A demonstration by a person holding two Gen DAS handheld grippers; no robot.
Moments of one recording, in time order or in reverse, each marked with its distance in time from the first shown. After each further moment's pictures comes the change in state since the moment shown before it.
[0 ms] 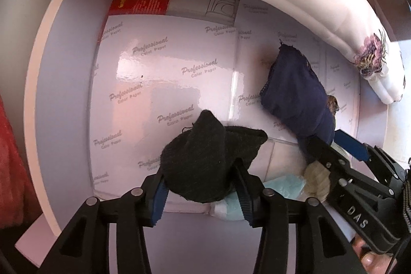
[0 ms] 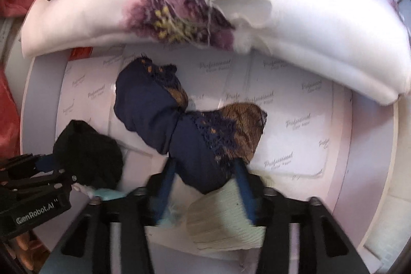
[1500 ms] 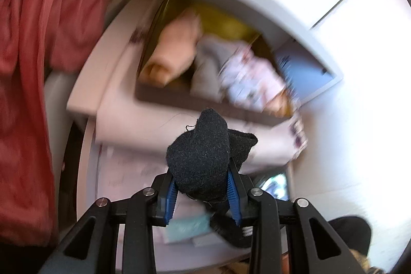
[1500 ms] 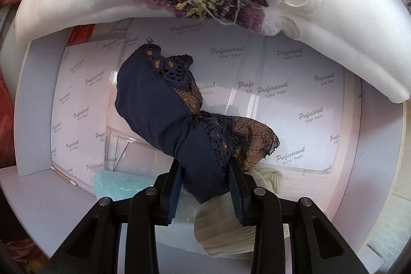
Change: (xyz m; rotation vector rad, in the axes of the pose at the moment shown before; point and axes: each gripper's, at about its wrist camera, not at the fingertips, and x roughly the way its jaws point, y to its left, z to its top) left arm -0.193 -0.022 -0.001 0.092 -0.507 -0.280; right arm 0.024 0.018 0.018 -0.010 0.064 -0.001
